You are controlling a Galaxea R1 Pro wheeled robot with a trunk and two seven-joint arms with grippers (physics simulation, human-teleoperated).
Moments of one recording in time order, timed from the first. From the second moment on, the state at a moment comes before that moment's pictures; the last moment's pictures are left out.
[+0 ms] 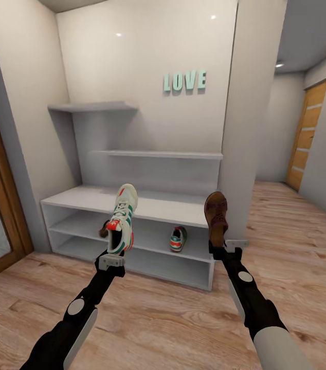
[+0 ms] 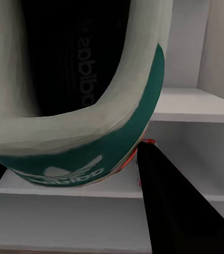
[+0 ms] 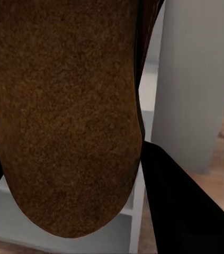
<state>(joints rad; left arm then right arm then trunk) -0.35 0.08 -0.25 -1.16 0.19 -0.14 -0.06 -0.59 0.05 -0.13 -0.85 0.13 -0.06 0.00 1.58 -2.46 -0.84</state>
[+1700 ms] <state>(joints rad) -0.35 0.08 -0.25 -1.16 0.19 -0.14 -0.06 -0.59 0.05 -0.13 -0.84 0.13 -0.06 0.00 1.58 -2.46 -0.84</state>
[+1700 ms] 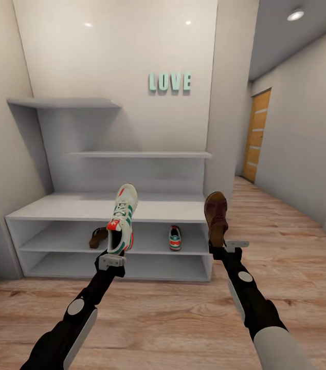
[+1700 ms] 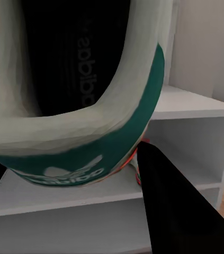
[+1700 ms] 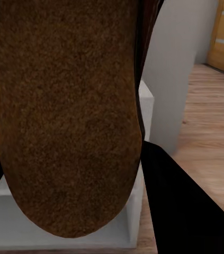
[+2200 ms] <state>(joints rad) -0.36 0.06 -0.27 -1.14 0.18 -0.13 -0.04 -0.59 0.03 -0.14 -0.86 0.12 -0.04 0.01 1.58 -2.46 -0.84</state>
